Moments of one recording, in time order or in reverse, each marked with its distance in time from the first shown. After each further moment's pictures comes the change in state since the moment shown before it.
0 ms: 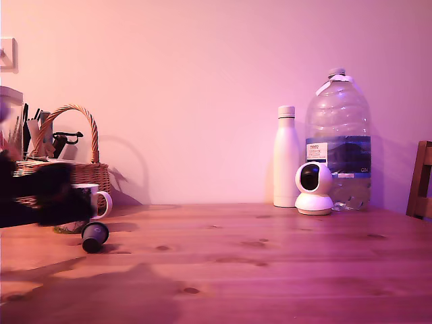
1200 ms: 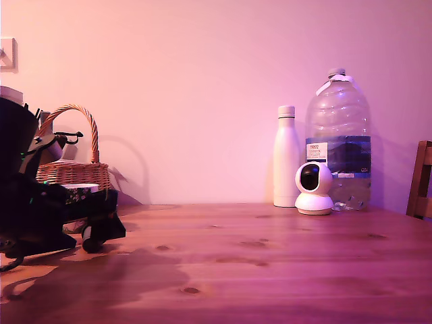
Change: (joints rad) arm -0.021 0.288 0.257 -0.056 -0.106 -0.160
